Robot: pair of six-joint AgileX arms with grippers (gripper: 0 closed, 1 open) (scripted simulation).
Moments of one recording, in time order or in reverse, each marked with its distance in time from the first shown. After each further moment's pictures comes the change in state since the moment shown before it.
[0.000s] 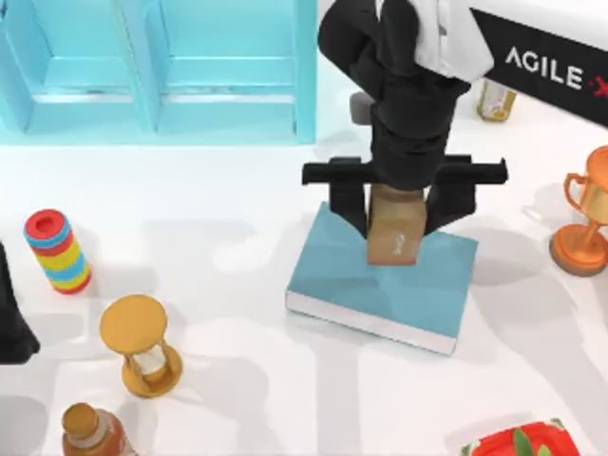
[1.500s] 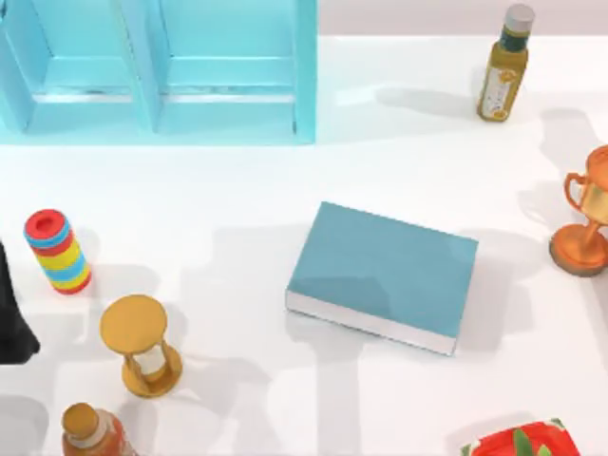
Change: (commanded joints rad) left arm 0.000 0.000 0.000 0.000 0.000 0.000; right arm -0.609 -0.395 -0.216 -0.173 0.000 -0.620
